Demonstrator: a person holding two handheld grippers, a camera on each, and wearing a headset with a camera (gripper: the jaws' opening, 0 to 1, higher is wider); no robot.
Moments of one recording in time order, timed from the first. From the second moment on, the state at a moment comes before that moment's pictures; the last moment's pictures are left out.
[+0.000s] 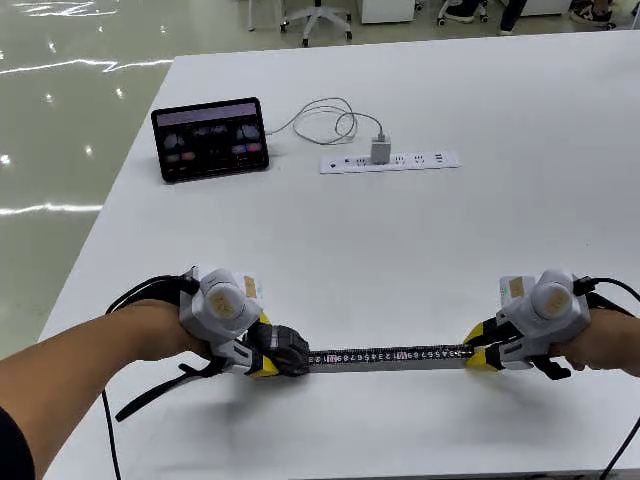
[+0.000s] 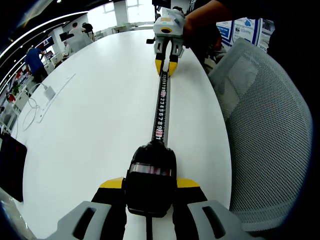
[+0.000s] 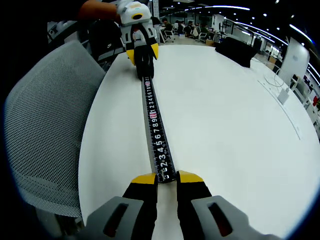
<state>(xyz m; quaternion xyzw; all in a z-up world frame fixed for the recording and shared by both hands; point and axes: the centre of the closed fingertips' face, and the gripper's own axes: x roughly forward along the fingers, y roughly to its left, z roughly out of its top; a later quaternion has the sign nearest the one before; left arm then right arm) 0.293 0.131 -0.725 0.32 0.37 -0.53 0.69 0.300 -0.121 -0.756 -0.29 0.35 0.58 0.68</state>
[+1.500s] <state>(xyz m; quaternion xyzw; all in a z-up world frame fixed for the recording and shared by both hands) 0.296 0.129 -0.725 0.31 0.36 -0.53 0.71 0.301 -0.120 -0.758 -0.29 0.36 0.58 0.67</state>
